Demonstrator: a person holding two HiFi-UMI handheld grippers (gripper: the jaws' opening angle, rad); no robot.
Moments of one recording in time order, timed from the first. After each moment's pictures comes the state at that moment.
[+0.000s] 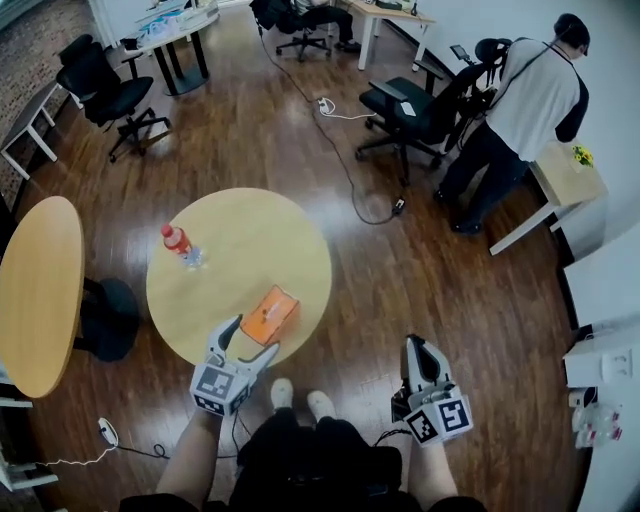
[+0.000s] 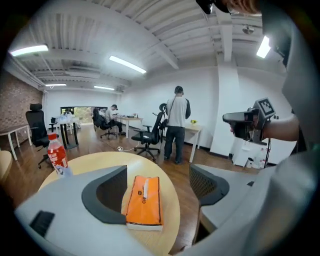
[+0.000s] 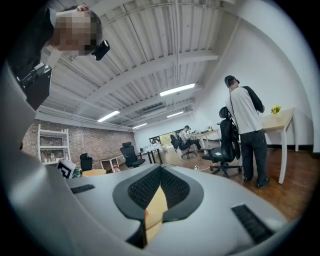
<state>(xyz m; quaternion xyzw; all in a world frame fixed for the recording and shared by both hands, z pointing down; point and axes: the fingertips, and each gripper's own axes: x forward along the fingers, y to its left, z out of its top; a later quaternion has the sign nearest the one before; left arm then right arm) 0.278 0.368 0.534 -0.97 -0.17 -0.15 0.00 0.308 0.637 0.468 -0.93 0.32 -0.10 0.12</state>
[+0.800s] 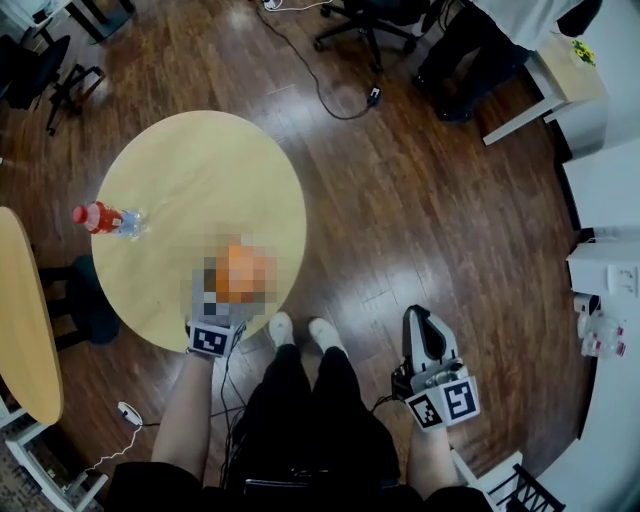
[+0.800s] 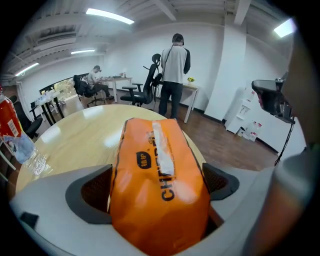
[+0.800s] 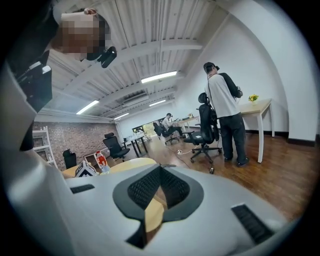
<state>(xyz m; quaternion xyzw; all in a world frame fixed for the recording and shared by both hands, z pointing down) 0.327 0.372 0.709 -0.90 -0.23 -0.38 0.06 0.284 0.658 0.551 -0.95 0.22 -0.20 0.13</state>
